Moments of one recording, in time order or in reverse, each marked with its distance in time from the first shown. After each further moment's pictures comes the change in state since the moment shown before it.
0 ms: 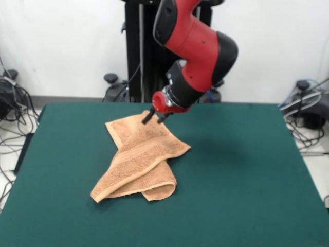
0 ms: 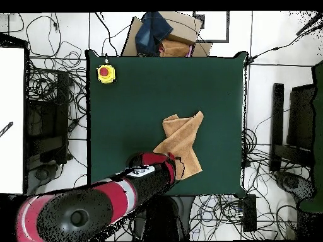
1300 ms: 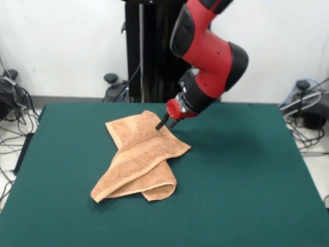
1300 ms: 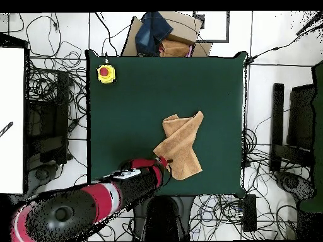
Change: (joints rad) arm 0.121 0.108 -0.004 -0.007 0.066 -0.057 0.000
